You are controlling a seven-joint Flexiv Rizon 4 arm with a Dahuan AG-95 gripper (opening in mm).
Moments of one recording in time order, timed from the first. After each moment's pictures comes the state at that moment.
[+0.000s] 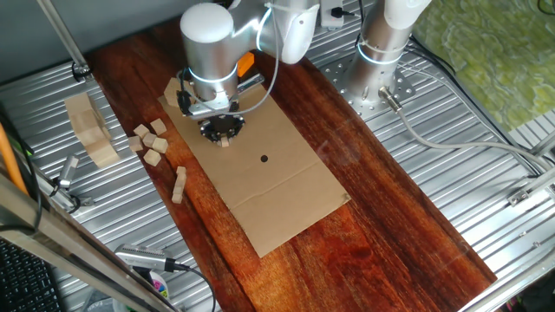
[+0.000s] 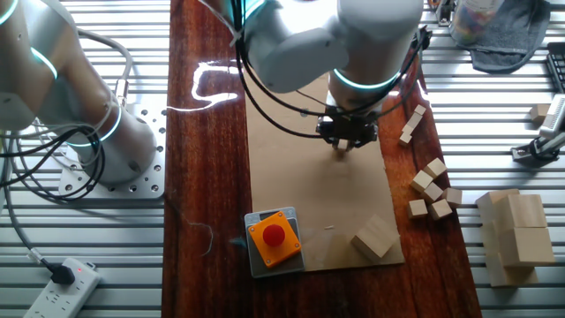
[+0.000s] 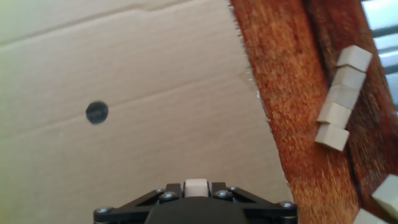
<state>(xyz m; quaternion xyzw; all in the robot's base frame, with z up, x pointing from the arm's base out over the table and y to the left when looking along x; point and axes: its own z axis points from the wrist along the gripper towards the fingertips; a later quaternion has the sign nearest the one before) 0.489 -0.002 0.024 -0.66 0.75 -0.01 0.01</state>
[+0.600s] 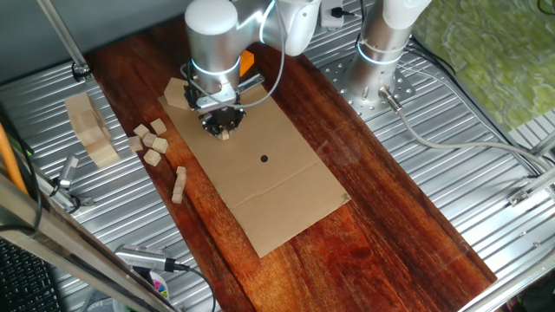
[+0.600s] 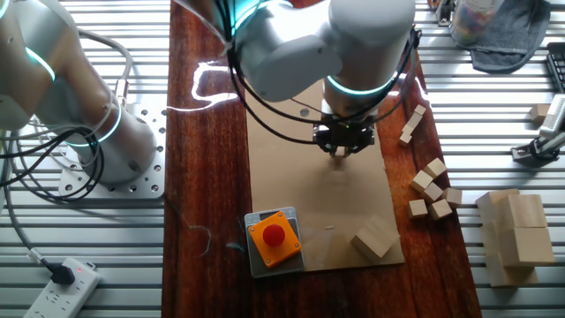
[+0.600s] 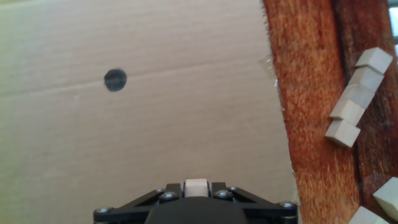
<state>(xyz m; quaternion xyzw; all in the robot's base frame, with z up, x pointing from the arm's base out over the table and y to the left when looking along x) 0.479 -0.019 0.028 -0.69 0.73 -0.02 0.01</state>
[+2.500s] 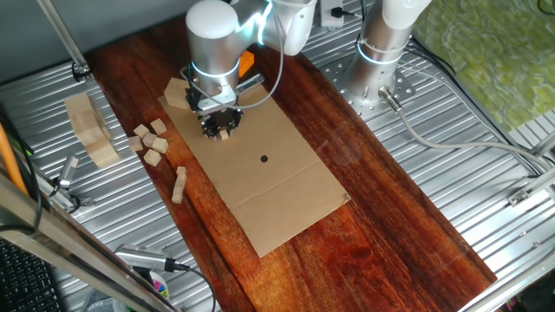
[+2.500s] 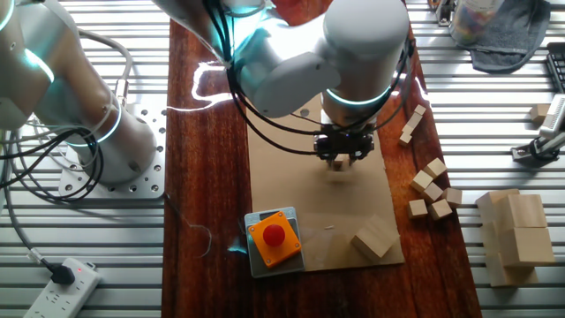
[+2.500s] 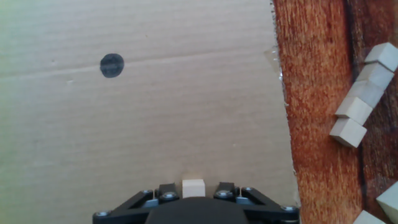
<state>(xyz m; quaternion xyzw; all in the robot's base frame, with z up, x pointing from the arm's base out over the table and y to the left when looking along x) 0.483 -0.026 0.014 -0.70 0.71 -0.02 0.02</state>
